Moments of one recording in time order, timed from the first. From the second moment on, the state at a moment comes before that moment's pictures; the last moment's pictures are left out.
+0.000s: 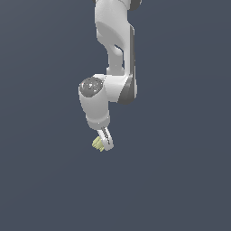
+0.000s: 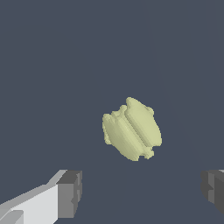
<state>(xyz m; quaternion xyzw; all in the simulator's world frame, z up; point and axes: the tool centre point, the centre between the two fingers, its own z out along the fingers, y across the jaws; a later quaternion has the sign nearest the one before) 0.027 -0.063 0.111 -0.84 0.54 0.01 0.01</state>
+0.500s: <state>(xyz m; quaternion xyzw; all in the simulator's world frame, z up) 0.033 -0.079 0.097 -0.77 0.64 0.00 0.00</state>
